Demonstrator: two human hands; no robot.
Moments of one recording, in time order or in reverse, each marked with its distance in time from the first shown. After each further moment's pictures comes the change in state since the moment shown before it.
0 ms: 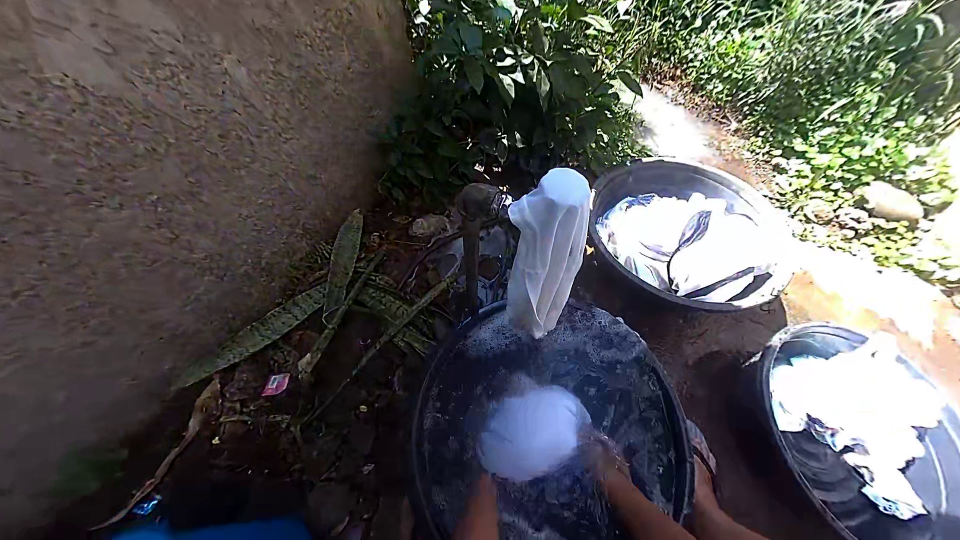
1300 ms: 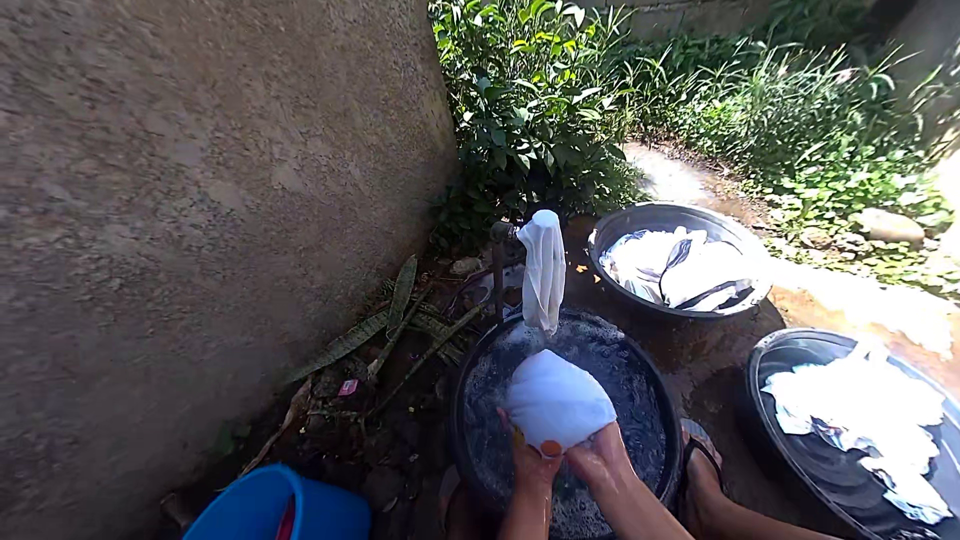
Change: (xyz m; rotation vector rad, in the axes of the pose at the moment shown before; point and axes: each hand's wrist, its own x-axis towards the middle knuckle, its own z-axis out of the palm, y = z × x) left_hand -0.103 0.011 0.002 -1.601 -0.678 0.279; right_hand -0.193 -0.121 -0.045 2.099 -0.331 -0.306
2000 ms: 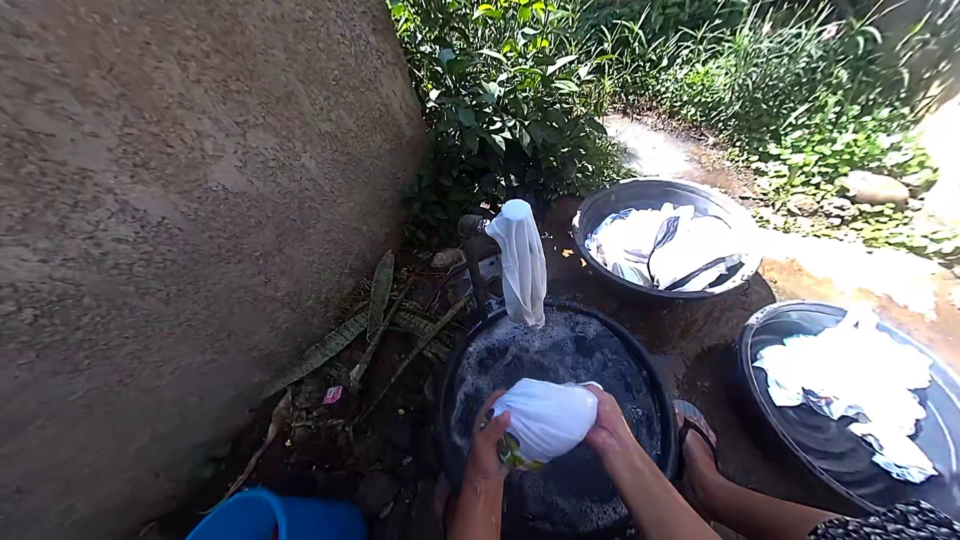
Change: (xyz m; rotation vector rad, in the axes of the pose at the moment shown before) left_hand 0.004 0.060 0.025 0.756 -0.207 0.191; right_hand 0.065 -0.034 -0.036 -0.191 0.198 -0.018
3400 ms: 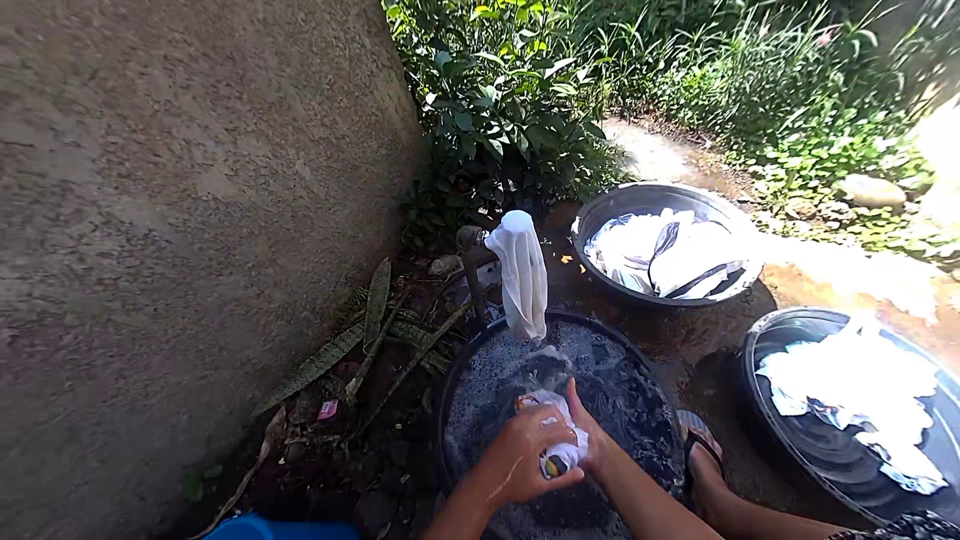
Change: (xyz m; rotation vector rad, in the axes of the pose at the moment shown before) left_hand 0.030 0.041 0.024 1.113 -0.848 0.540; right_hand 0.054 0.016 -0.032 -0.203 -0.725 0.500
